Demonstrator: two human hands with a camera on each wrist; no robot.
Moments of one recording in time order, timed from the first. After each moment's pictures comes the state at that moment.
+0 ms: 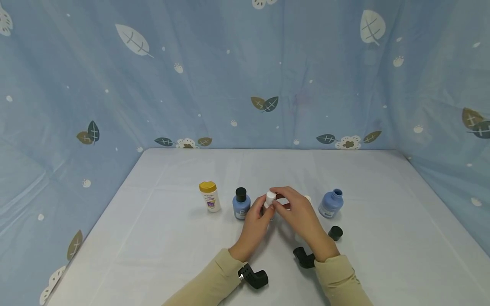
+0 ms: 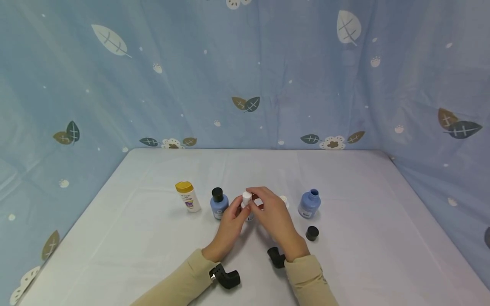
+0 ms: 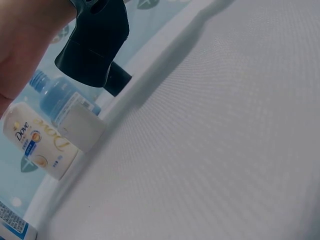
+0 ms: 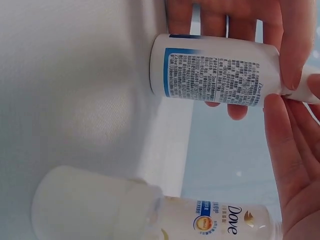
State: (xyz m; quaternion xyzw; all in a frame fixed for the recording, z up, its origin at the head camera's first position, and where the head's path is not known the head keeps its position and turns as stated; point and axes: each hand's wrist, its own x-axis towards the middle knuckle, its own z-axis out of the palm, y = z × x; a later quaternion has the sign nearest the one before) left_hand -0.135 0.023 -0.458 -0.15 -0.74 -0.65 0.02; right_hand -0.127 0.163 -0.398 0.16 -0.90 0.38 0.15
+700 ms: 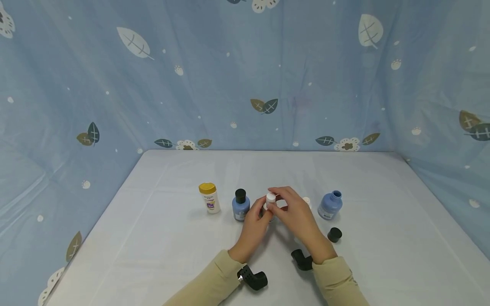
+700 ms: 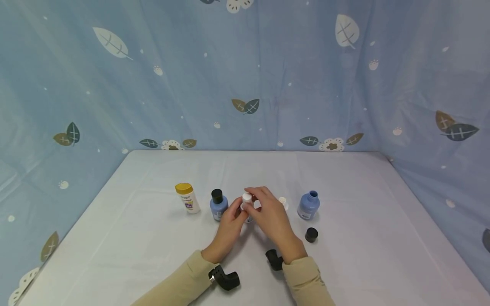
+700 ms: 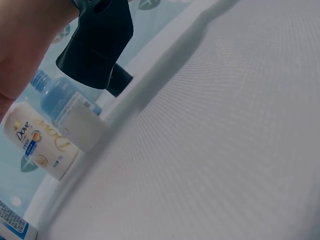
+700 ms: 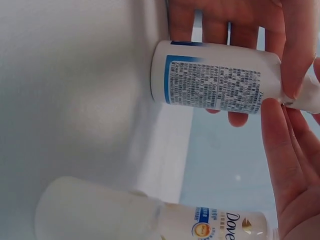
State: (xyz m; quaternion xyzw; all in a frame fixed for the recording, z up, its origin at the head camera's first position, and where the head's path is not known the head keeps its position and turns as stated) left_hand -0.121 0.021 -0.426 -0.15 -0.75 -0.64 0.01; right_hand -0.128 0.158 -0.403 0.15 -0.90 0.39 0.14
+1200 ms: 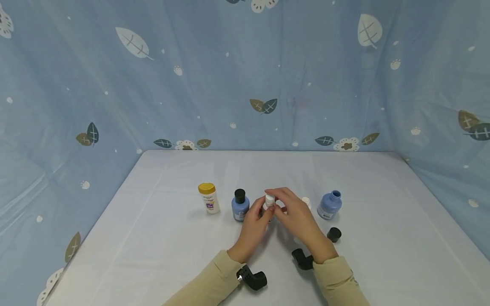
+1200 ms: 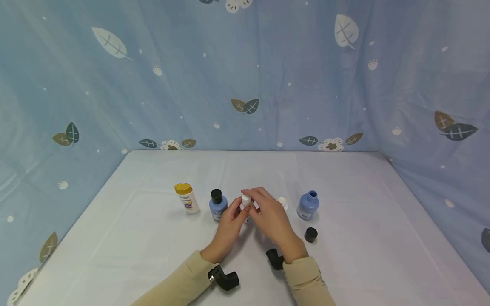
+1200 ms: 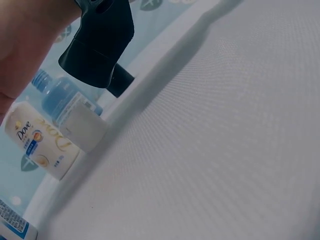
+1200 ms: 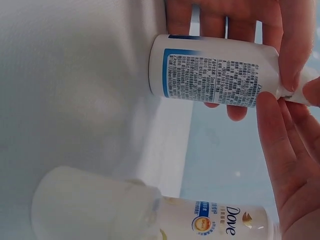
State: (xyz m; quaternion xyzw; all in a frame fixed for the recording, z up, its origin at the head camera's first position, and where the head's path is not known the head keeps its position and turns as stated) left_hand -0.123 0.022 -0.428 -0.16 -0.74 -0.65 0.03; right_hand -0.126 0.161 -0.402 0.19 -0.90 0.37 0.14
